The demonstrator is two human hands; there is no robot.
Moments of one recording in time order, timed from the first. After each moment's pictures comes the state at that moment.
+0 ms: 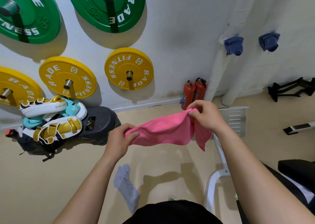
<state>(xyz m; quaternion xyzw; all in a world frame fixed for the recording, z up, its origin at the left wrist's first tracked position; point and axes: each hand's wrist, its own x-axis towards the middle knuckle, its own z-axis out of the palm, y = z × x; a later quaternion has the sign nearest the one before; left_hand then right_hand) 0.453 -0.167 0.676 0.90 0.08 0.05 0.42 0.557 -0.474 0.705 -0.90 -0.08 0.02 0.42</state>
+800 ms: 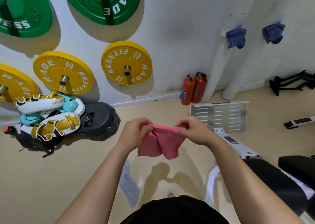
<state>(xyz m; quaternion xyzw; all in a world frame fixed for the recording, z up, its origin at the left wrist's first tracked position) 0.493 -0.210 0.682 0.92 0.00 -0.04 0.38 0.535 -0.454 0.676 -0.83 -0.16 0.21 0.49</state>
